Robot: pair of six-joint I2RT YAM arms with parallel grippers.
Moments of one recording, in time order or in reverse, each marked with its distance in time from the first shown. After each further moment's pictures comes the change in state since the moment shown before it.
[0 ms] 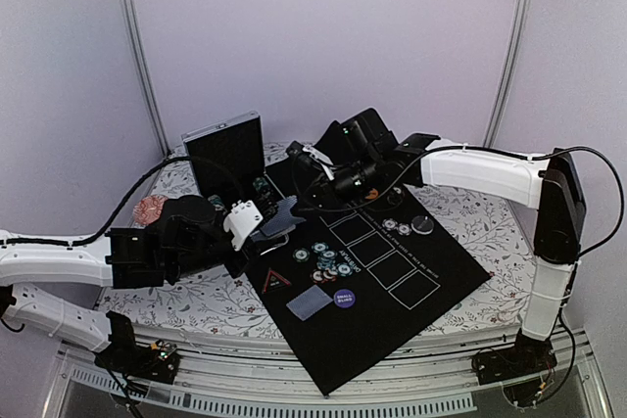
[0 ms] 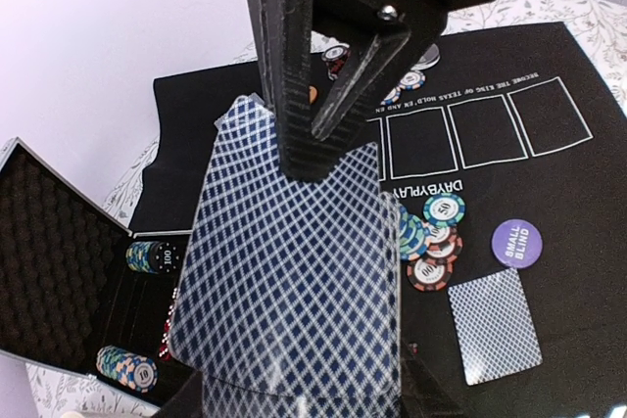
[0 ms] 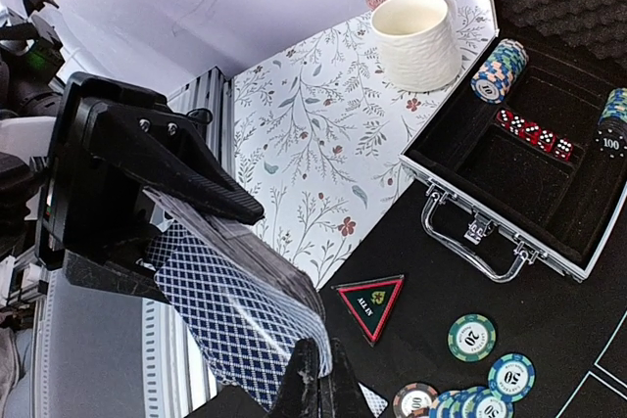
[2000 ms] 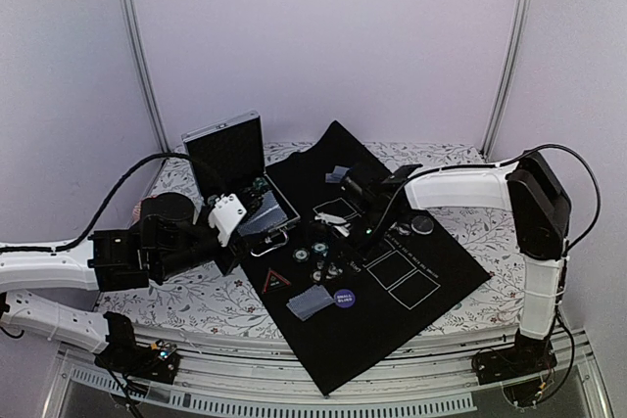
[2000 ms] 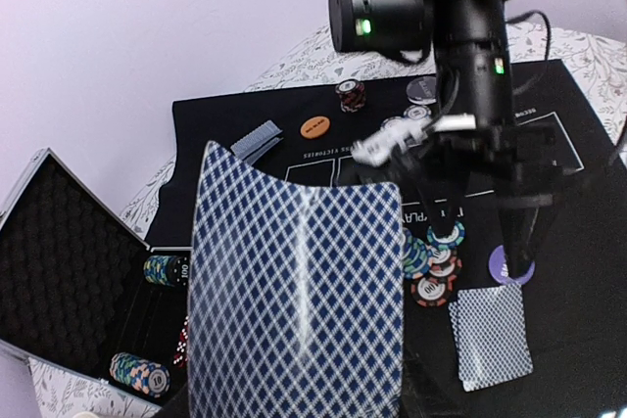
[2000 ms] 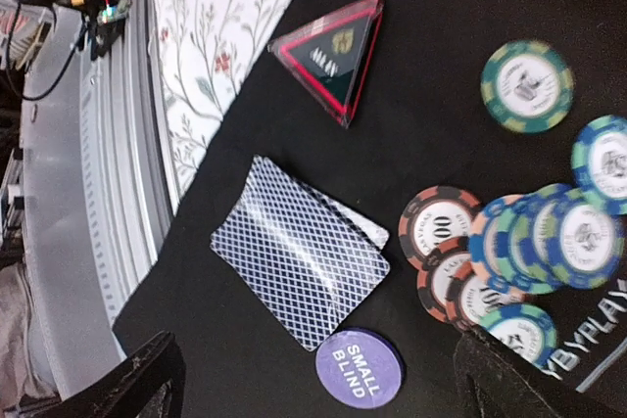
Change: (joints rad) left arm -0.001 -0.109 -0.023 0.000 -0.012 -0.010; right arm -0.004 0.105 -0.162 -0.288 0.059 -0.139
